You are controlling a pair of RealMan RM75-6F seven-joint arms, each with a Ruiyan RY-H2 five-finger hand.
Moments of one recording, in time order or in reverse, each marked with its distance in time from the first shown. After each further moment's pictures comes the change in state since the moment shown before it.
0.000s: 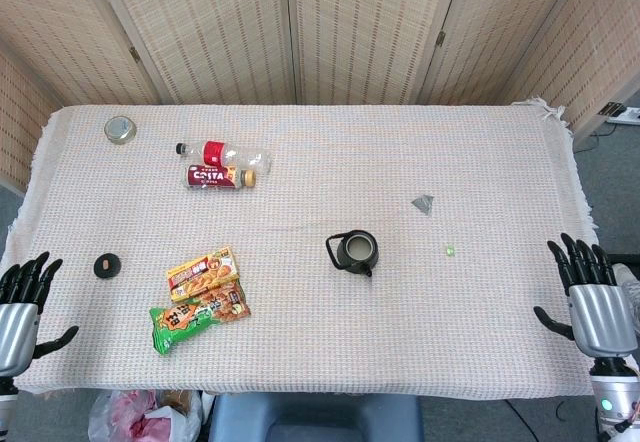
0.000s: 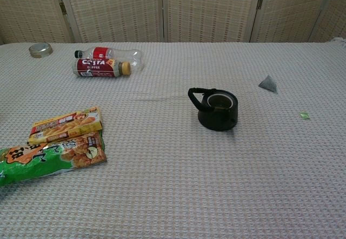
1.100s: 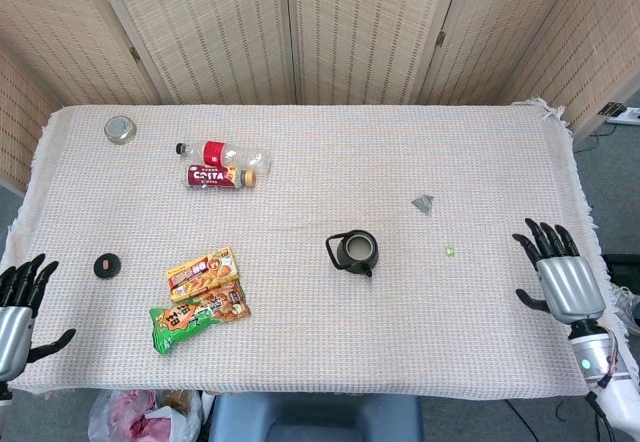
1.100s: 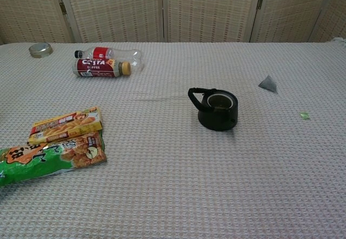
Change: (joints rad) left arm 0.012 0.020 0.009 -0.006 0.022 0.018 -0.046; right arm 0.163 0.023 0.032 0.062 0.077 -0.281 -0.007
